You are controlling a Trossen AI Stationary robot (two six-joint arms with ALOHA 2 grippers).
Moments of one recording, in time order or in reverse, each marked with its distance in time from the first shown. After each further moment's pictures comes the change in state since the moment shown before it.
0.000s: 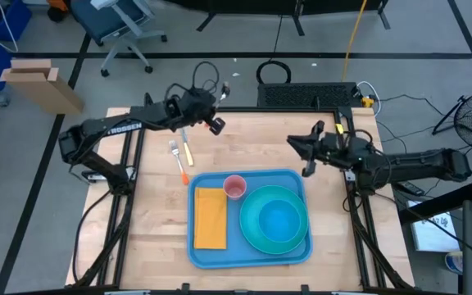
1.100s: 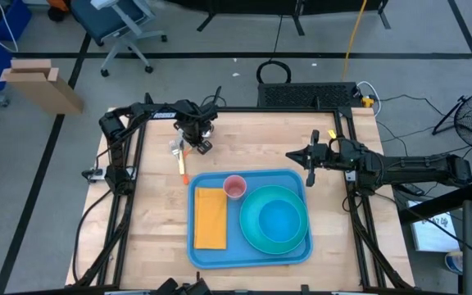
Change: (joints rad) left arm 0.205 0.474 0.001 -0.463 0.294 0.021; right arm -0.048 -0.108 -0.052 -0.369 -0.171 -0.086
